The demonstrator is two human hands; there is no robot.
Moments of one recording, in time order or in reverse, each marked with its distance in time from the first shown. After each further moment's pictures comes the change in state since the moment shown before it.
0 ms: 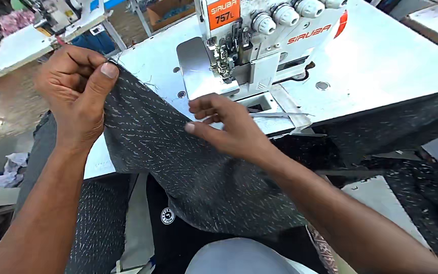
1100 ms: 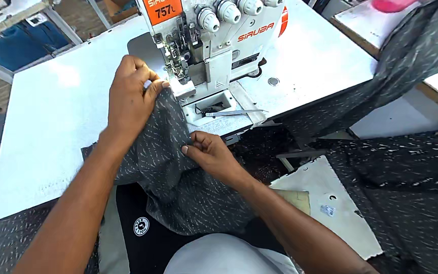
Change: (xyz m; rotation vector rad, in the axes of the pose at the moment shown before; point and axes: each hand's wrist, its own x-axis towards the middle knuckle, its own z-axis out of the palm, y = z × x) left_hand 0.005 -0.049 0.145 0.505 -0.286 -0.183; right_hand -0.083 0.052 0.000 0.394 0.083 0.436
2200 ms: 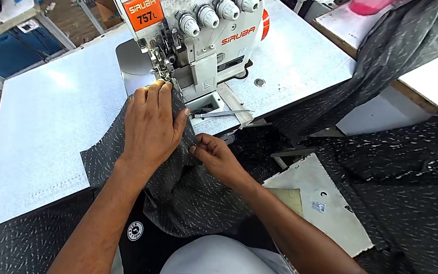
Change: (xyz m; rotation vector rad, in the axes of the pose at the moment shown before) left_hand -0.030 0.075 0.022 0.355 -0.109 0.014; right_hand -0.023 0.011 -0.024 0.029 0.067 0.011
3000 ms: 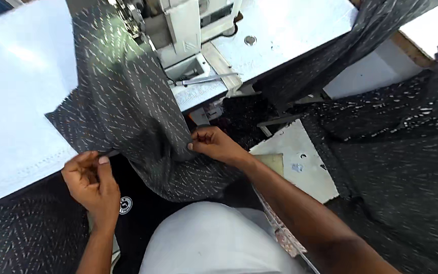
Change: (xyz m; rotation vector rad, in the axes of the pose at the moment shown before) left_hand -0.202 -0.032 0.048 -0.745 0.413 -0.492; right_hand -0.041 0.049 -0.032 -0.022 -0.154 0.139
